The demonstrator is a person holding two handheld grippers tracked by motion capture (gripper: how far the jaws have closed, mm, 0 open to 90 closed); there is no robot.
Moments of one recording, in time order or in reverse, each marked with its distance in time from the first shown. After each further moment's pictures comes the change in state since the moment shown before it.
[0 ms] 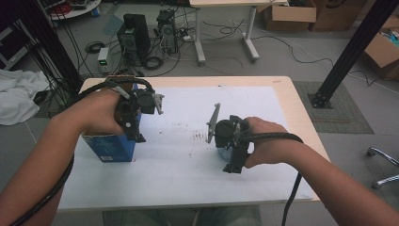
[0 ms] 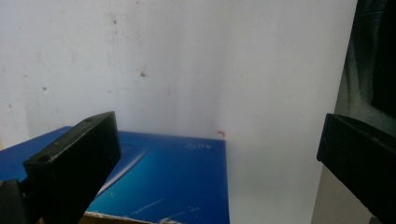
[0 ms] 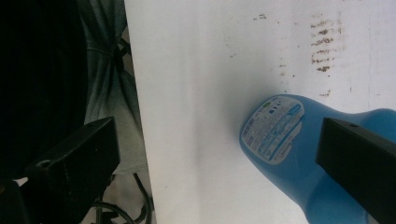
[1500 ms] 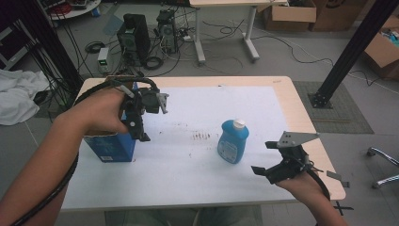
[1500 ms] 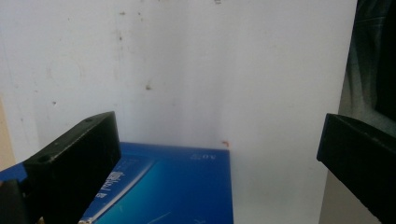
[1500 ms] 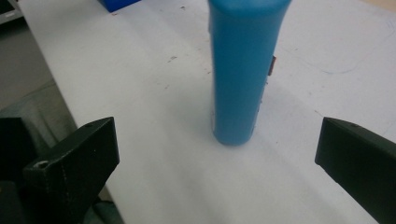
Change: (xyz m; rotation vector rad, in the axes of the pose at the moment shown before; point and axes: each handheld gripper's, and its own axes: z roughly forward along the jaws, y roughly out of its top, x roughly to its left) left arm -0.001 0.009 -0.004 -0.022 0.017 0.028; right arm 0.020 -0.171 0.060 -0.720 -0.189 0.549
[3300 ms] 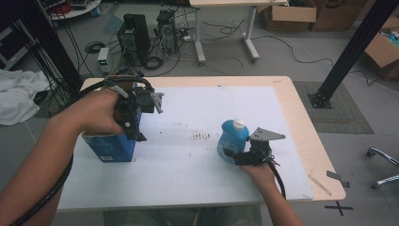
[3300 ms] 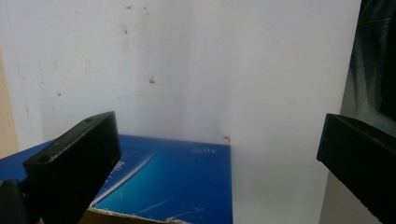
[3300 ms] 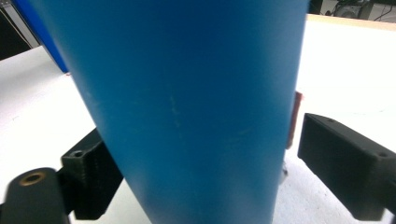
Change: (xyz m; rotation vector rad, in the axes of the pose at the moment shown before) left arm -0.002 -0.009 -0.004 -0.016 0.023 -0.016; right arm -0.020 -0.015 0.106 -0.256 -0.040 0.104
